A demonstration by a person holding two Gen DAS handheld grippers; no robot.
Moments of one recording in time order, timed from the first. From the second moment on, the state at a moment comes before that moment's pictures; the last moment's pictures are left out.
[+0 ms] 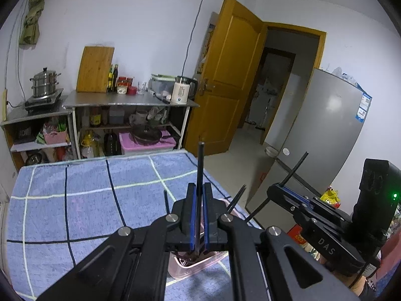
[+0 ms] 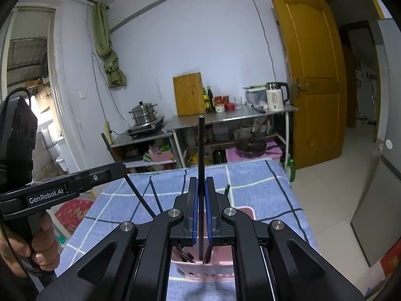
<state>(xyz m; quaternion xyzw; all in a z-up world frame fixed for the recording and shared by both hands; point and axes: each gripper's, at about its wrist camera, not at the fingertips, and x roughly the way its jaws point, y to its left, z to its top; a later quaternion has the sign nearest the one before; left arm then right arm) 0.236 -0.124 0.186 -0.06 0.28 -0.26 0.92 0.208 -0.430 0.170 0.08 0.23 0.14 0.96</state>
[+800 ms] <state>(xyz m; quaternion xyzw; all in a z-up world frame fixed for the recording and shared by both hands) 0.252 -0.126 0.109 -0.06 0.35 -0.24 0.90 0.239 -0.425 0.110 0.07 0.30 0.13 0.94</state>
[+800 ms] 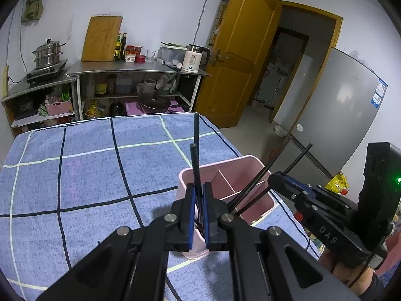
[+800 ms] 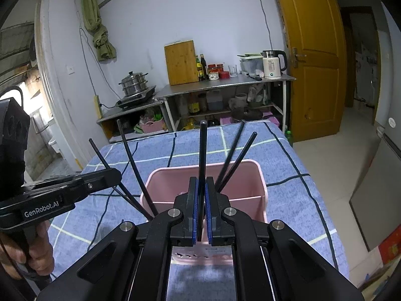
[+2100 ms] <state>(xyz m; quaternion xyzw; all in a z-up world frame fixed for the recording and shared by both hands) 0.150 -0.028 0.112 -0.07 0.31 -0.16 0.93 0.148 -0.396 0.132 0.05 0.26 0.17 0.95</state>
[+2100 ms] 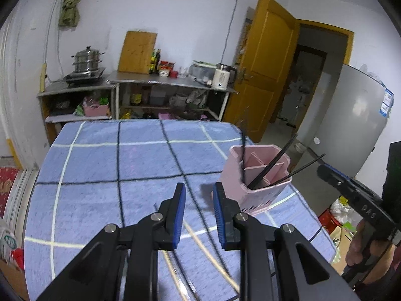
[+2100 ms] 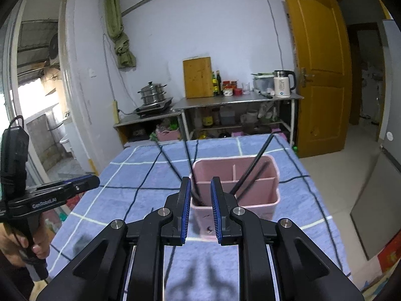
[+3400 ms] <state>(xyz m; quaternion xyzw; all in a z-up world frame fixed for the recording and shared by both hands) 0.247 -0.020 -0.049 -0.08 0.46 -0.09 0.88 0.183 -0.310 -0.010 0.02 0.42 0.24 0.88</state>
